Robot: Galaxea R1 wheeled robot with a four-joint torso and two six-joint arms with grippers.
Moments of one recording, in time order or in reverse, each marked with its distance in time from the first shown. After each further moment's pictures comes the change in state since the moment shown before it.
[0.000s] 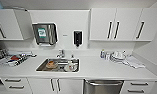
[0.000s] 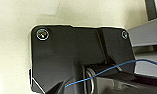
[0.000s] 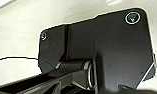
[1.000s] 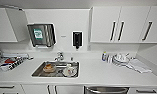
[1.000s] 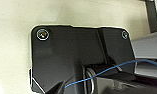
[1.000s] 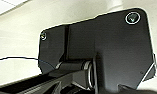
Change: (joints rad) left arm 0.000 0.000 0.000 0.000 0.000 0.000; right arm 0.000 0.000 0.000 0.000 0.000 0.000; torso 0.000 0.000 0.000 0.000
